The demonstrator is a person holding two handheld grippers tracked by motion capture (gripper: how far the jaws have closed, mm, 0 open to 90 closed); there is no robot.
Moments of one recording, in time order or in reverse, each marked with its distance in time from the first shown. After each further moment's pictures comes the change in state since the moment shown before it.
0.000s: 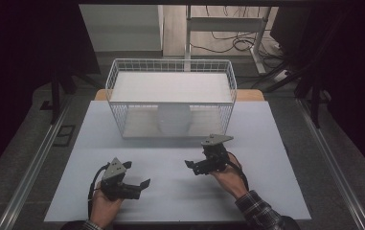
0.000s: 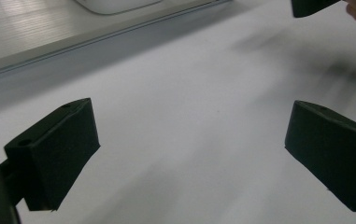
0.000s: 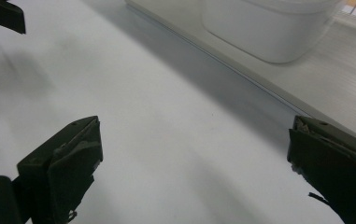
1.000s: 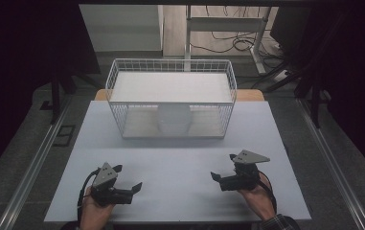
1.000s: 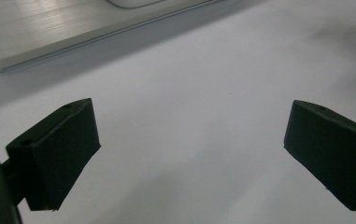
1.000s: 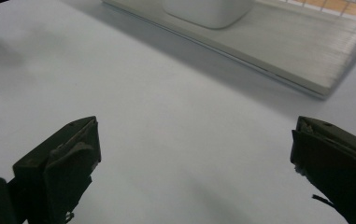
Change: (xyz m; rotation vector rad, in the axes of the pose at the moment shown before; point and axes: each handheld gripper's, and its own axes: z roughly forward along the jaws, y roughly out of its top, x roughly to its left) left arm -0.001 -0.009 -0.028 0.013 0.077 0.004; right arm -0.006 -0.056 -0.074 -0.071 -0.105 0.050
